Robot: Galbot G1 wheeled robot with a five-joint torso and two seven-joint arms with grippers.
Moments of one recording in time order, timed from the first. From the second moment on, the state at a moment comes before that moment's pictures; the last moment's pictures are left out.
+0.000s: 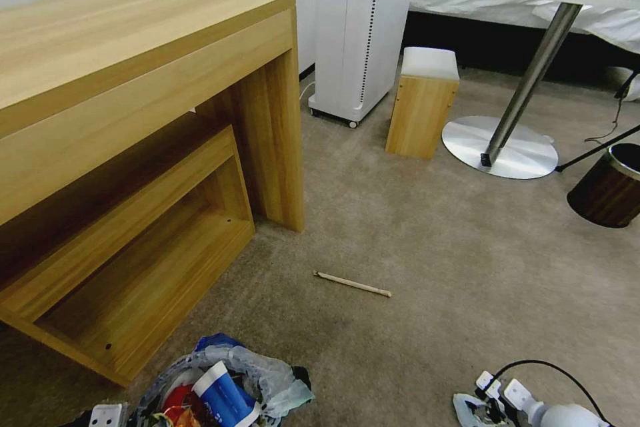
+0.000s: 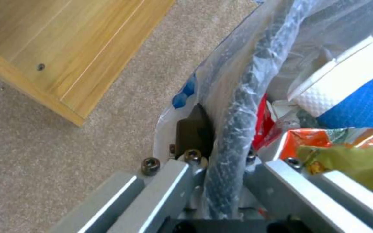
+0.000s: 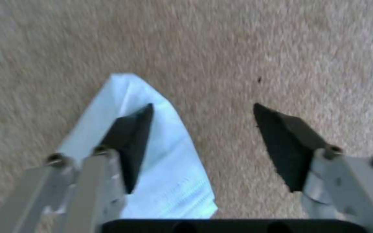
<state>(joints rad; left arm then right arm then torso) 2.42 -0.94 -0.83 -2.38 -0.69 0.18 -0.26 -1.28 0.48 -0.22 1.55 0.51 -0.27 0.06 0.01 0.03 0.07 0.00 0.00</state>
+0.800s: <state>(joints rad) 2.41 -0.93 -0.82 -2.37 -0.68 0.18 -0.26 -1.26 0.48 -0.23 1.55 0.54 -0.25 0.06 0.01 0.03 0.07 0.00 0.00</state>
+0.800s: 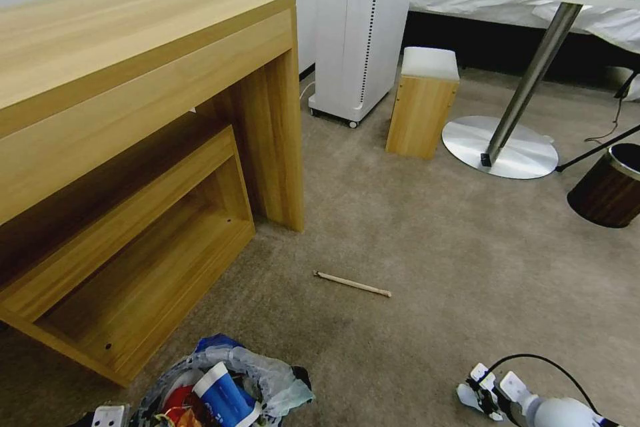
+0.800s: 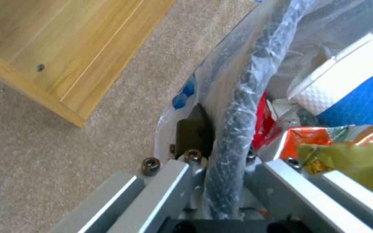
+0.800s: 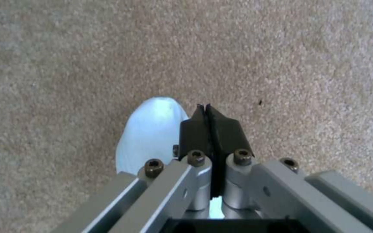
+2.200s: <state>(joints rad) 2.39 -0.87 -0.85 -2.37 -0.77 0.18 -0.28 -1.29 0.45 -0.22 1.64 0.65 -0.43 0.15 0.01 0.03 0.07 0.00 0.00</state>
